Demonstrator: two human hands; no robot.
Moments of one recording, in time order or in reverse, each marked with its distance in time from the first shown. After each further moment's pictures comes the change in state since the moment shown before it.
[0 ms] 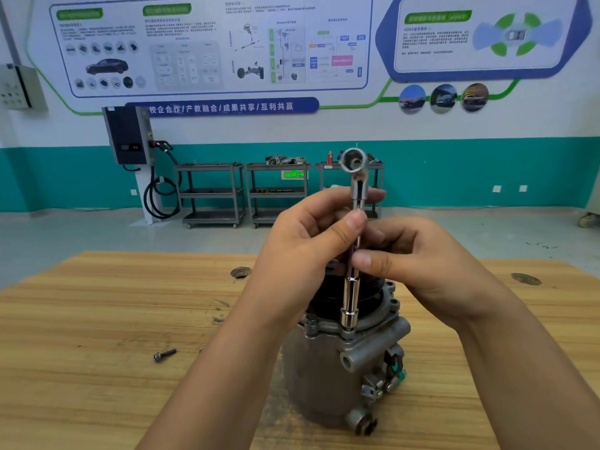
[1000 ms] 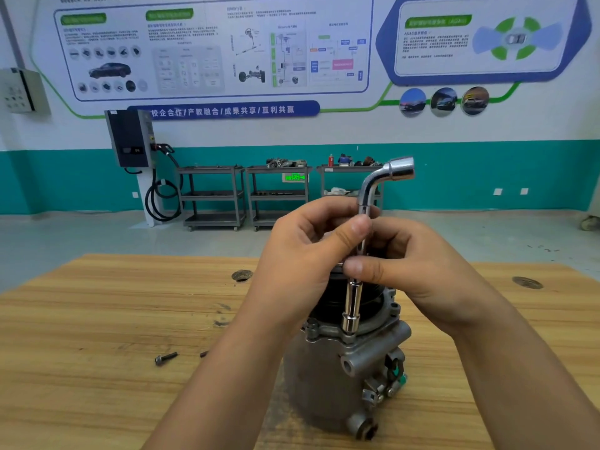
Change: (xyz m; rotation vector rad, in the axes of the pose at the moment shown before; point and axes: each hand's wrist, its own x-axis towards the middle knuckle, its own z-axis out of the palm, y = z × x) left_hand 0.001 -0.003 0.002 0.058 0.118 0.012; right_hand 0.001 -0.001 0.004 -0.104 0.072 0.006
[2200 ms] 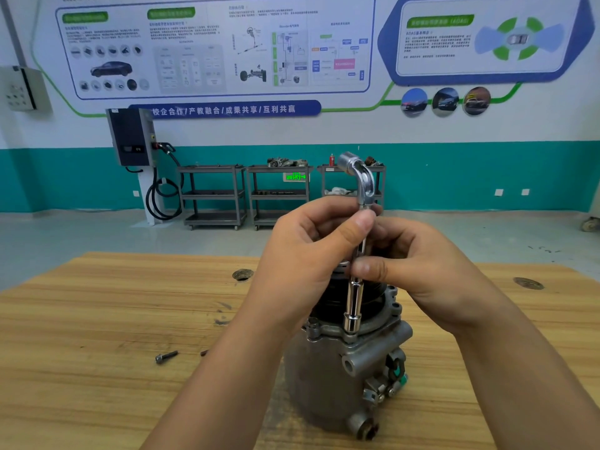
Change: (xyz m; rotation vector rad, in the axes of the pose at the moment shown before) left_hand 0.000 0.002 0.002 -0.036 0.008 -0.020; right_hand 0.002 0.005 -0.003 0.029 -0.005 -0.038
